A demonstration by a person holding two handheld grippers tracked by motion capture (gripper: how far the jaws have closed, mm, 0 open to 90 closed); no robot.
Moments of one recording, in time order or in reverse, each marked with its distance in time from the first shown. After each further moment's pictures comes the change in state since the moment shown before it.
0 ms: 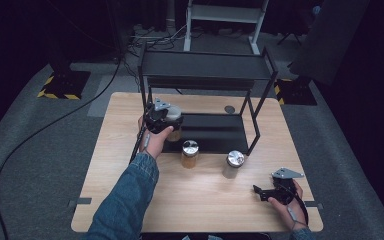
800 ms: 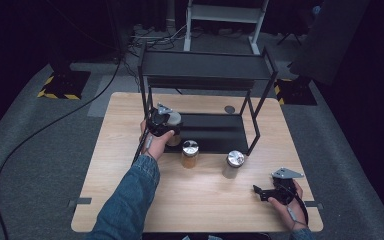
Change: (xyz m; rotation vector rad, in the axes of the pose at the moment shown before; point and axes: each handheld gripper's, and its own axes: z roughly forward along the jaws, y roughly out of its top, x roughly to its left) left arm 0.001 -0.008 0.019 0.065 0.012 0.001; right arm 0.000 0.000 0.000 0.000 0.000 0.000
